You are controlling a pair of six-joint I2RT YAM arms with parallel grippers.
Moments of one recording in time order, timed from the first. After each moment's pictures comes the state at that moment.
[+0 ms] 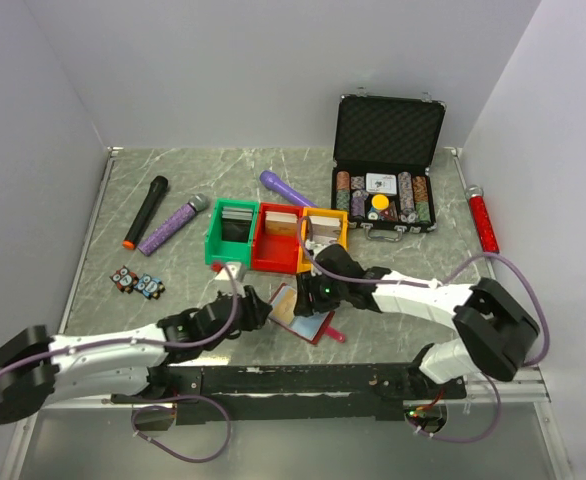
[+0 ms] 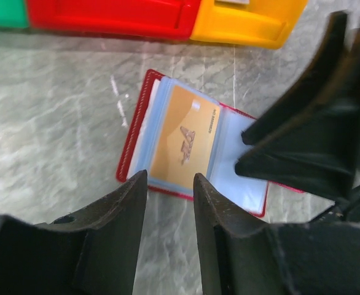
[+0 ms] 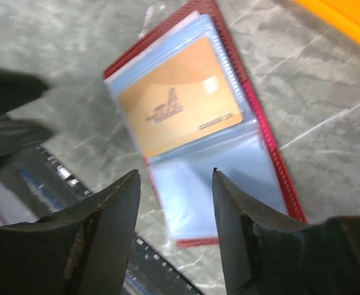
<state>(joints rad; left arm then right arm) -1.11 1.02 0.32 0.17 -0.44 -0.83 0.81 1.36 0.65 -0.15 -0.24 0.55</state>
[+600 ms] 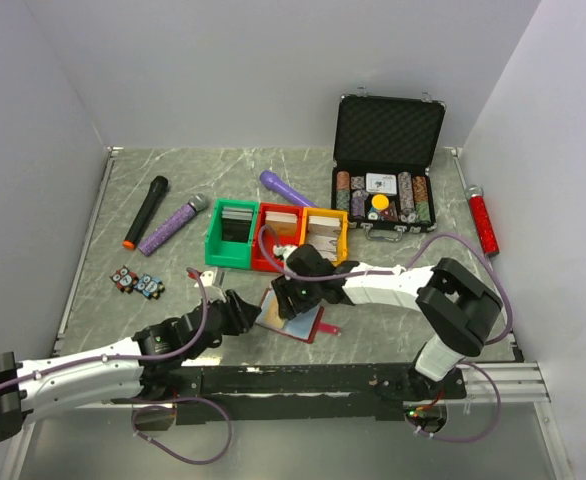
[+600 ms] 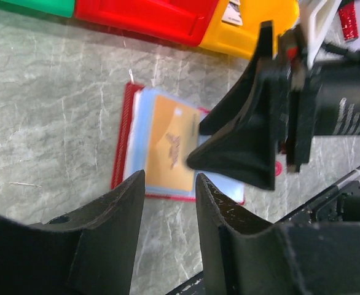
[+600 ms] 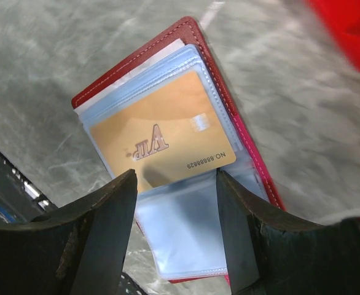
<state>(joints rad) -1.11 0.68 0.20 0.03 -0.47 -0.93 0.90 1.60 0.83 -0.17 -0.18 0.41</state>
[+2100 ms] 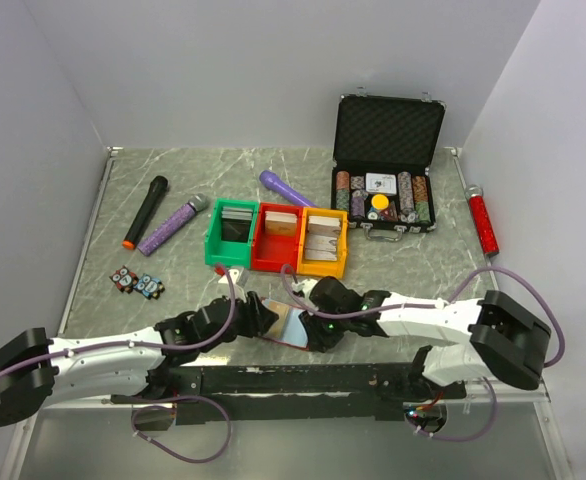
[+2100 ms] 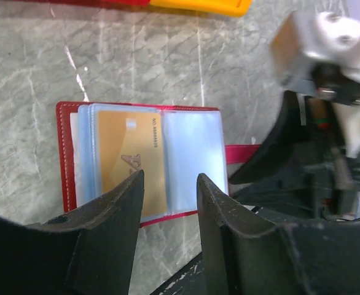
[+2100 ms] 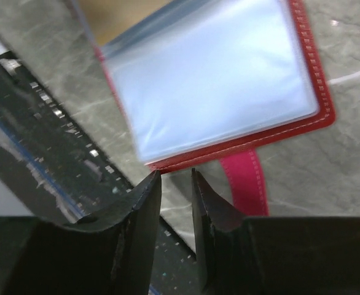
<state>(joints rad) -1.11 0.94 0.25 0.22 -0.30 -0.85 1.02 1.28 0.55 -0.27 -0.21 0.36</state>
